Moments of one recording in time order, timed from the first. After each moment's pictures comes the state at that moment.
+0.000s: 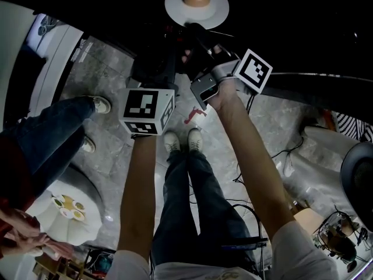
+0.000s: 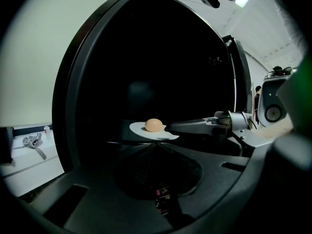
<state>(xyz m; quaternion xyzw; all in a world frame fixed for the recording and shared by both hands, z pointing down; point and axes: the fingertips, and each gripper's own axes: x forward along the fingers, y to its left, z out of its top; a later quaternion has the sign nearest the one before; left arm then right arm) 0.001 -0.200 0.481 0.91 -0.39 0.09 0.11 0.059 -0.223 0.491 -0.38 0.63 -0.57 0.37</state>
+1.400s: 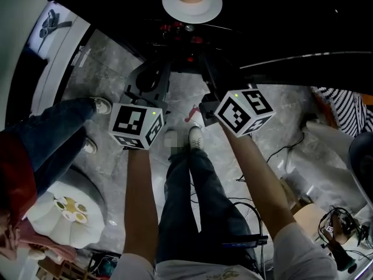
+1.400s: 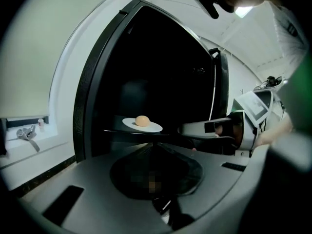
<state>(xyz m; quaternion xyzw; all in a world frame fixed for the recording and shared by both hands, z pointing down) -0.016 -0.147 0.475 0.93 -0.33 0.09 0.14 0.066 -0.146 0.462 -0.57 0.77 -0.27 0.09</state>
